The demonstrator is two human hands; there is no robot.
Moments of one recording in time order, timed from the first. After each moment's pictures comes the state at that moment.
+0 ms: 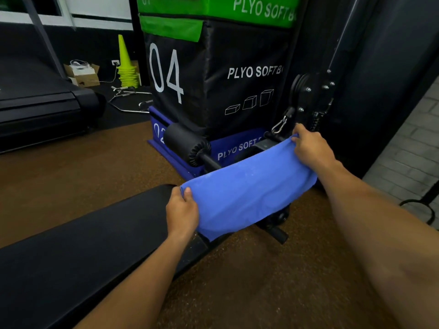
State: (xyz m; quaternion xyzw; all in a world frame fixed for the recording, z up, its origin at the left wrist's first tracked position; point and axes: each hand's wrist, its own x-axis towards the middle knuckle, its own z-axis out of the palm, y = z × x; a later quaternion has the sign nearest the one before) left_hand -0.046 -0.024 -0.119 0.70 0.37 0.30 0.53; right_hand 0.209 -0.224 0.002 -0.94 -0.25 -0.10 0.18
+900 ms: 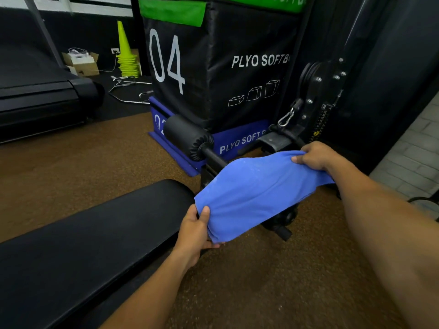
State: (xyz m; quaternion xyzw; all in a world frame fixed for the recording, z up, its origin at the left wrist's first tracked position) left_hand -0.049 -0.040 -0.171 0.56 0.28 0.14 0.76; right_hand 0.248 -0.225 -0.034 -0.96 -0.20 0.09 0.18
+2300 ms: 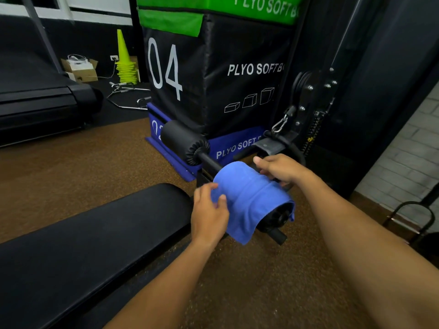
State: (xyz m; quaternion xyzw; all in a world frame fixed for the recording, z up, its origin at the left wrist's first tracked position) left_hand -0.014 -0.067 -0.136 0.76 0.25 0.31 0.51; right_hand 0.178 -0.185 -0.040 -0.90 -0.25 0.18 0.30
